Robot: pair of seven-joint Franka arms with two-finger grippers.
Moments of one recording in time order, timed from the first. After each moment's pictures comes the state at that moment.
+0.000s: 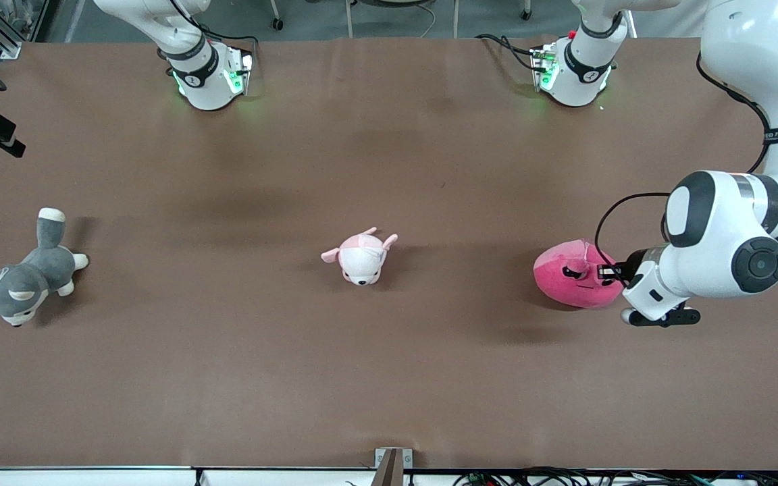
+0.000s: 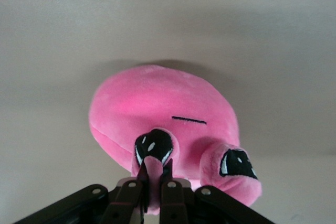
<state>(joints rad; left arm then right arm) -0.05 0.47 -0.09 -1.55 -0.05 1.80 -0.16 0.02 -0.11 -0.13 -1.60 0.00 1.51 -0.03</state>
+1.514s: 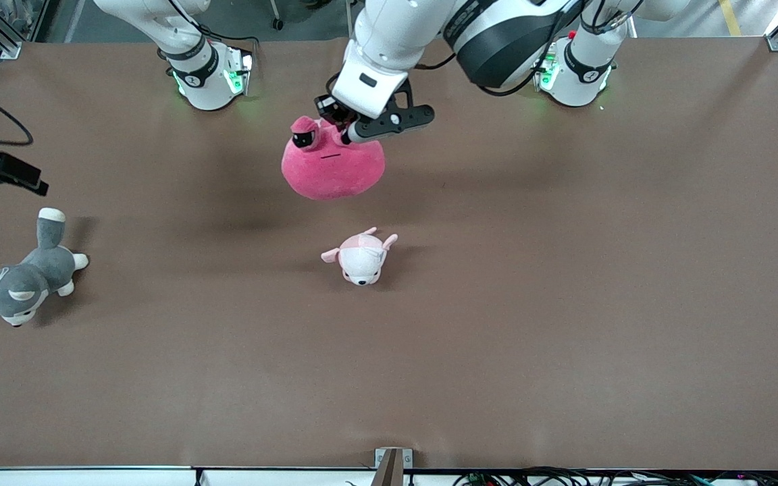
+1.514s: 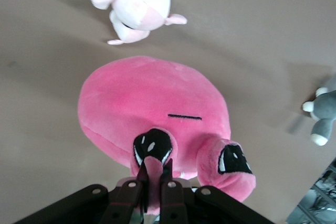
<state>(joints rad) -0.53 0.44 -0.48 -1.24 -0.13 1.90 -1.34 0.02 0.06 -0.13 -1.60 0.00 1.59 -0.03</state>
